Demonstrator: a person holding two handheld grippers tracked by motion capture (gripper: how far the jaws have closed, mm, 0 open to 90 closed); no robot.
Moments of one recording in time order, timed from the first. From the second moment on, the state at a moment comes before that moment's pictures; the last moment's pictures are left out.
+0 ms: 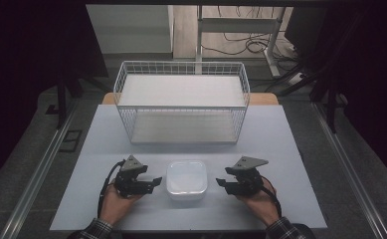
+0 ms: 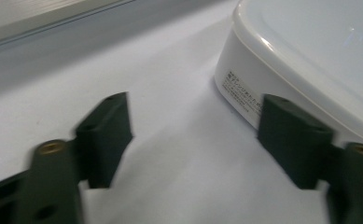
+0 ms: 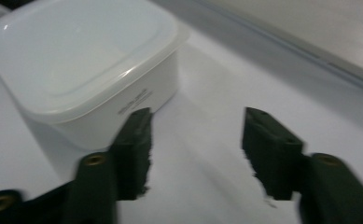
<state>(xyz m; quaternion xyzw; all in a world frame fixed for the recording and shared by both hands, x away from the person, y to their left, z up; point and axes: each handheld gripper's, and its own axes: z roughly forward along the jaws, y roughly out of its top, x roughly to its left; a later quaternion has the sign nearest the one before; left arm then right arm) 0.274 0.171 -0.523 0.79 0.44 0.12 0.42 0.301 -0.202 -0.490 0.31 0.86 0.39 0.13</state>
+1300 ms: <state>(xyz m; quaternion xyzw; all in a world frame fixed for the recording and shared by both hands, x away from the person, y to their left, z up) 0.276 0.126 -0.507 0.80 0.38 0.03 0.45 0.316 -0.149 -0.493 0.31 0.85 0.41 -0.02</state>
